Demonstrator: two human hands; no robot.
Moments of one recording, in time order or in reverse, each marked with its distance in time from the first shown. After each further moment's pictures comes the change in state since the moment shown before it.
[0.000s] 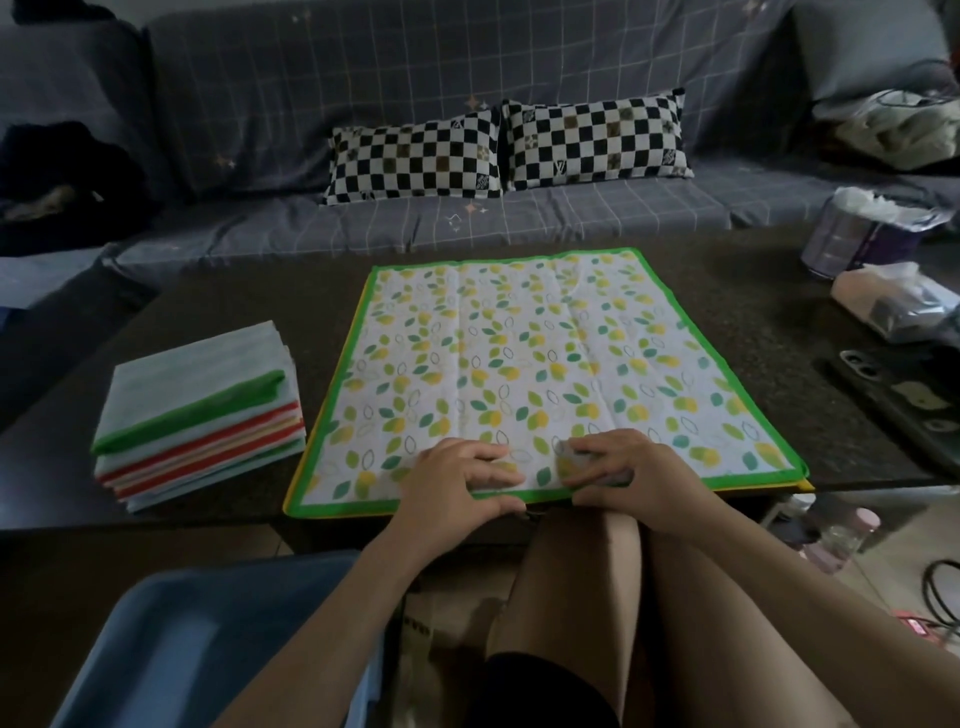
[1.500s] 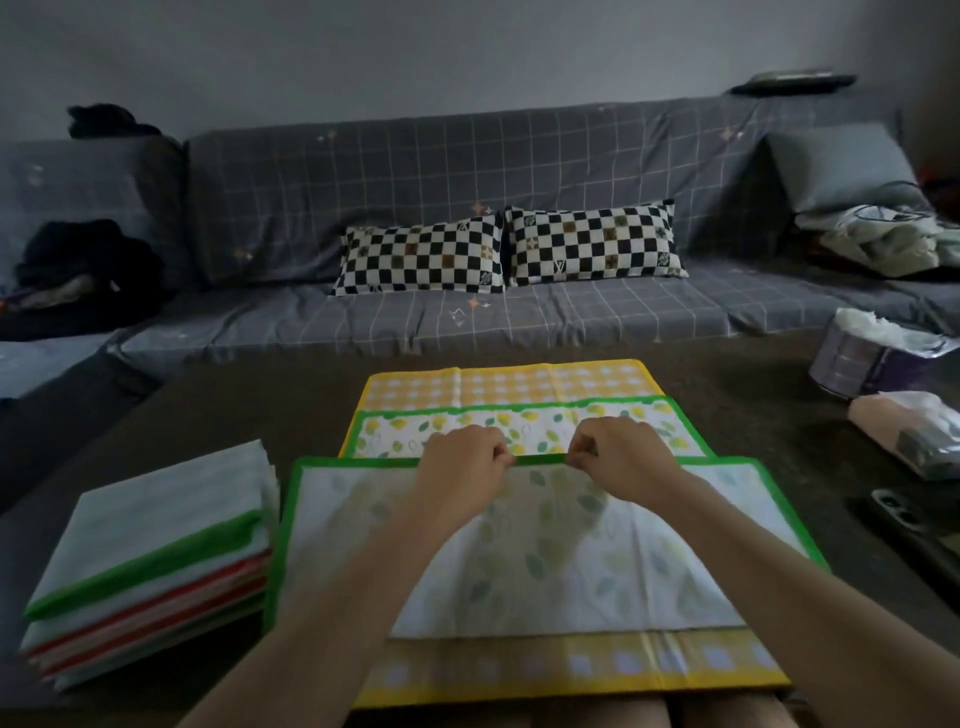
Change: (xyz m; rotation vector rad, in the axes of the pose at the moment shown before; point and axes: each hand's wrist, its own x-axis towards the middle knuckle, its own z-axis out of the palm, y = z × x) left_hand 0.145 0.024 -0.056 0.317 0.085 -0.018; right_hand 0.139 -0.015 -0.076 -0.377 0.131 0.170
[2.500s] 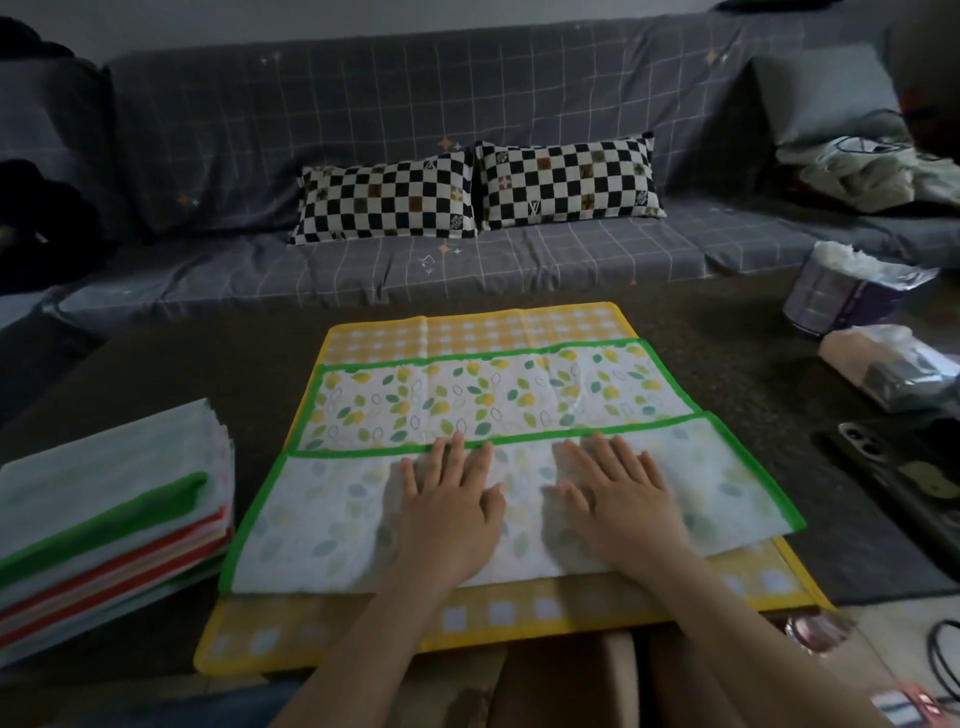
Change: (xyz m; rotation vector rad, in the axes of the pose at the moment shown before) left_hand -0.050 -0.002 0.086 0.176 -0.242 -0.131; right_hand -0.067 0.041 0.089 -0.105 -0.064 0.145
